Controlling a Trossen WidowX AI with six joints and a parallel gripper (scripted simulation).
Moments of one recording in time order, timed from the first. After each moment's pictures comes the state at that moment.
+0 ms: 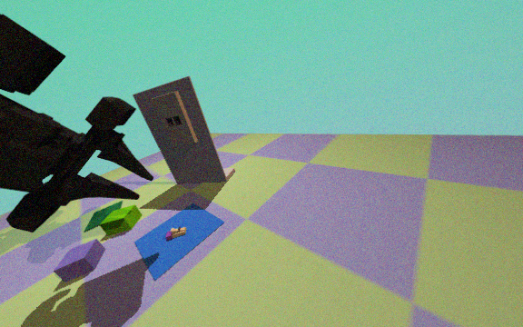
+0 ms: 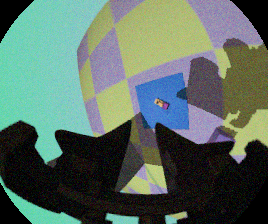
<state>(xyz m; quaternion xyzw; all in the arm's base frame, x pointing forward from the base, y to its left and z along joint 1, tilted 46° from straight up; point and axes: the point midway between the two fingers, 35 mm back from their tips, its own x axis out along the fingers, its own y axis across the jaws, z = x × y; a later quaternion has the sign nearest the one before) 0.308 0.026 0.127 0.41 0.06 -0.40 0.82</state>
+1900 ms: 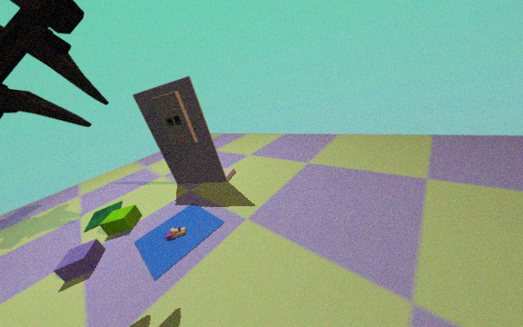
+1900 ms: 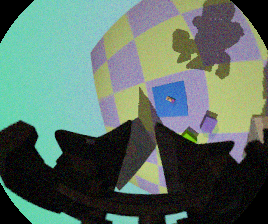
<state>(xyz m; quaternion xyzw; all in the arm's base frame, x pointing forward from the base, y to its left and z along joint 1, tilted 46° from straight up) 0.287 0.106 0.207 0.41 0.06 -0.40 0.82</state>
